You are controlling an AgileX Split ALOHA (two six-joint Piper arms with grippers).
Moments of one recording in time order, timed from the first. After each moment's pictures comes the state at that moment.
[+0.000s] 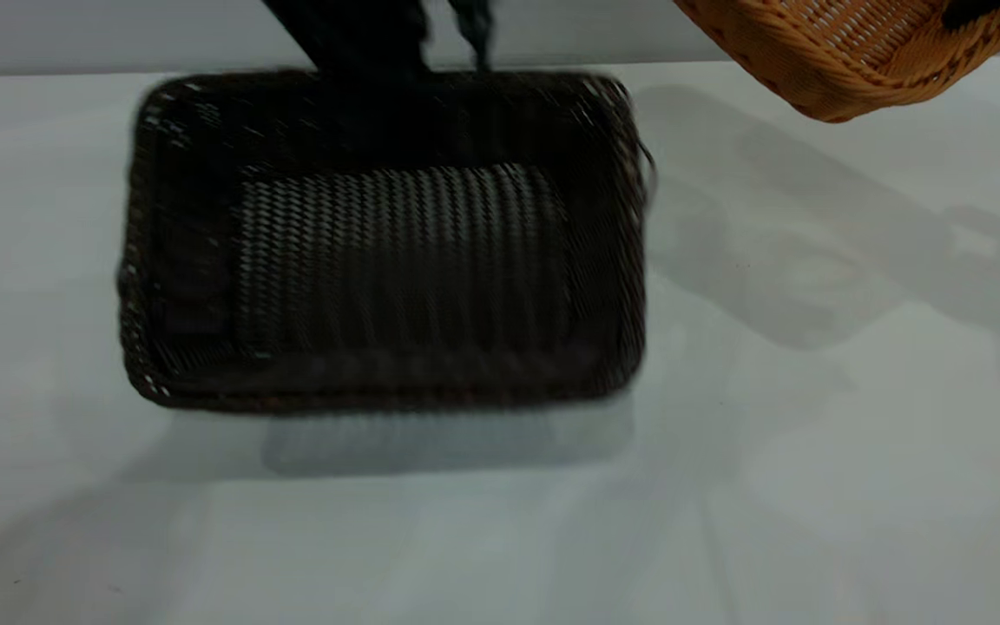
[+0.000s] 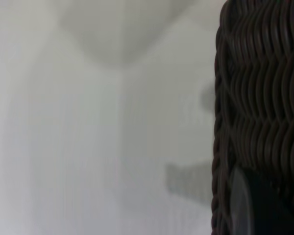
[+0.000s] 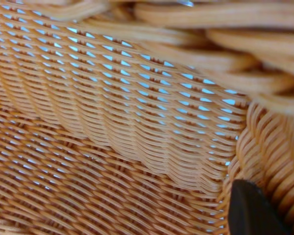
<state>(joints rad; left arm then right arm) -0.48 2.25 -1.50 -0.29 0.32 1.35 -0.27 1.98 -1.13 1.21 0.81 -0.65</state>
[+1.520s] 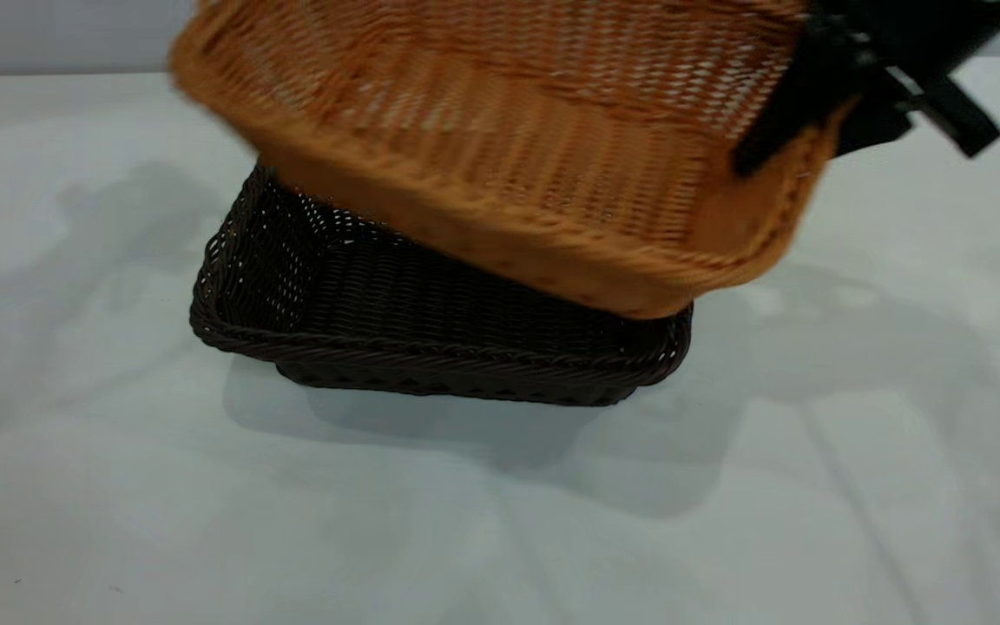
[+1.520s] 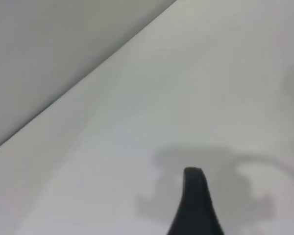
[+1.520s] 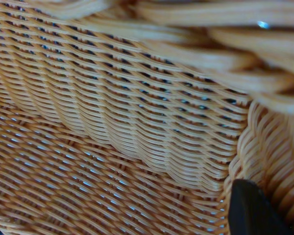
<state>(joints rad) -0.02 1.95 -1.50 -0.30 0.45 0.87 0.14 1.98 -1.14 0.90 0.90 -0.35</state>
